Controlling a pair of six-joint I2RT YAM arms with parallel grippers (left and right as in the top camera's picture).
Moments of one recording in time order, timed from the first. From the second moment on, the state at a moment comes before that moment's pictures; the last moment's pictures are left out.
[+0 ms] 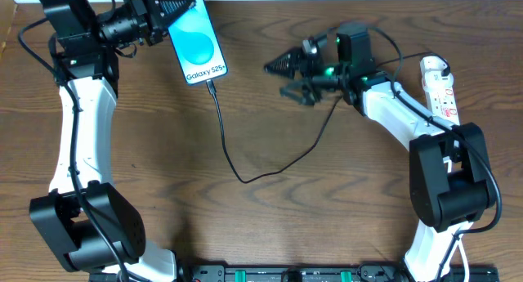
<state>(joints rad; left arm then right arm) 0.21 1.73 1.51 0.10 1.34 -1.09 0.31 1.99 1.33 -0.06 -0.96 1.01</state>
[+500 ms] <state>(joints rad) 0.17 1.73 1.51 -0.31 1.29 -0.86 0.31 1.81 1.33 -0.65 -0.40 0.76</state>
